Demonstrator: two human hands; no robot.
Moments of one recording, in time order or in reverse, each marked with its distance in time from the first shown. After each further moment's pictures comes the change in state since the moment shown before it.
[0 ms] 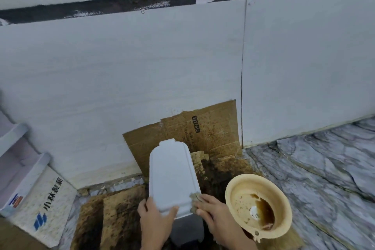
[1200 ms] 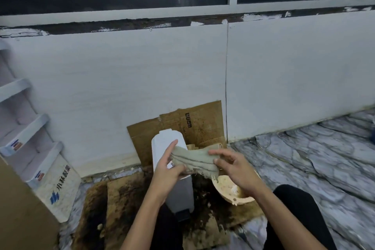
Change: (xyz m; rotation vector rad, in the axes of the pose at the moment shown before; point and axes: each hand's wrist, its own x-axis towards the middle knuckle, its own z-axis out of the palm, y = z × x) left_hand -0.131 0.033 -0.066 -0.690 -0.352 0.538; right_hand -0.109 -0.115 -0.106 0.476 0.221 0.078
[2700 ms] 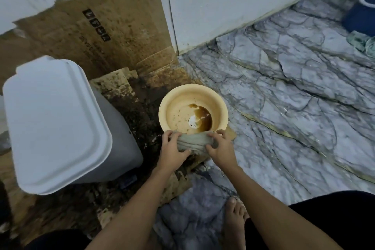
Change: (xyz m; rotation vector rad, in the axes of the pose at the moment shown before) left_hand 0.159 -0.351 0.161 0.814 -0.430 -0.336; right_hand 0.051 0.368 -0.088 -0.611 0.317 0.600
